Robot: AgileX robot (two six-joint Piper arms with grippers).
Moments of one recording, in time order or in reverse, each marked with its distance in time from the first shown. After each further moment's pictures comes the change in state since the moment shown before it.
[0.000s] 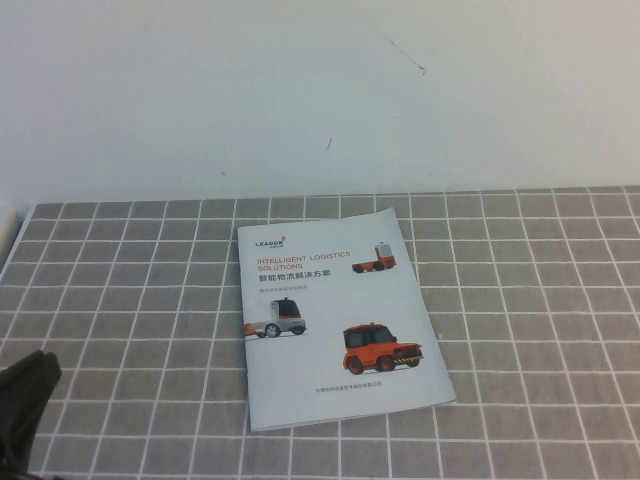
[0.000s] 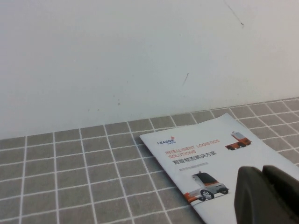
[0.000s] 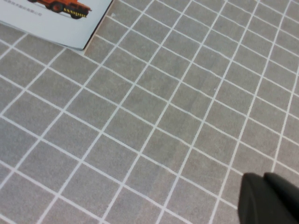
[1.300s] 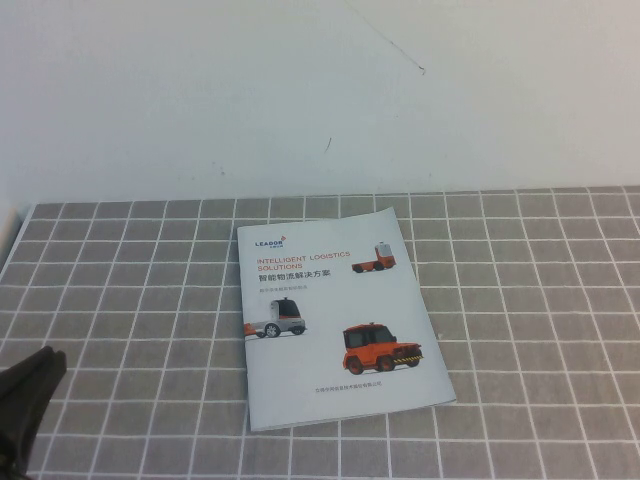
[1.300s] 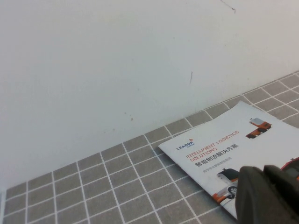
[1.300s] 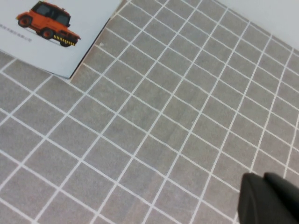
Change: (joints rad) right arm 0.000 0.138 -0.143 -0.021 -0.015 -0.065; left arm 0.000 0.009 -0.002 0.080 -0.027 0.174
